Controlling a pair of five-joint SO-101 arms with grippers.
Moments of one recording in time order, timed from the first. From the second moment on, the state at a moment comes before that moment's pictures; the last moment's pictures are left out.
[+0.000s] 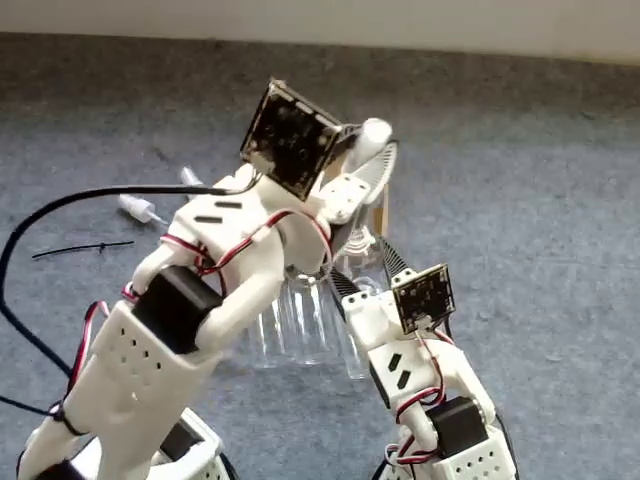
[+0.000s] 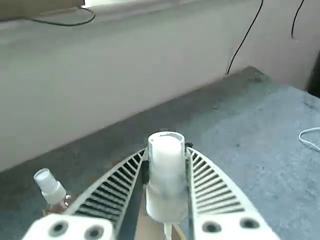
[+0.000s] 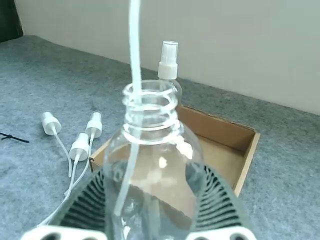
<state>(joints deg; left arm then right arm) 33.4 -40.7 15.2 46.5 4.2 -27.3 -103.9 88.0 32.8 4.8</state>
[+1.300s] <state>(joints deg) 27.6 -44.4 21.2 56.9 -6.5 -27.1 -103.7 88.9 32.8 4.7</state>
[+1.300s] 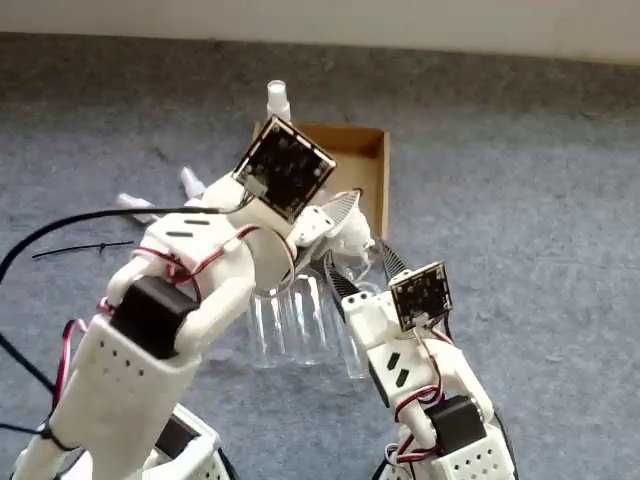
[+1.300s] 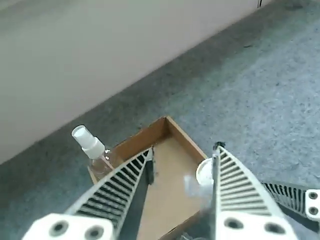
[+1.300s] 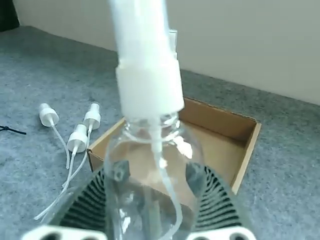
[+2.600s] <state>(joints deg) 9.1 -87.3 63.4 53.4 0.0 -37.3 -45.1 38.3 24.2 -12.4</state>
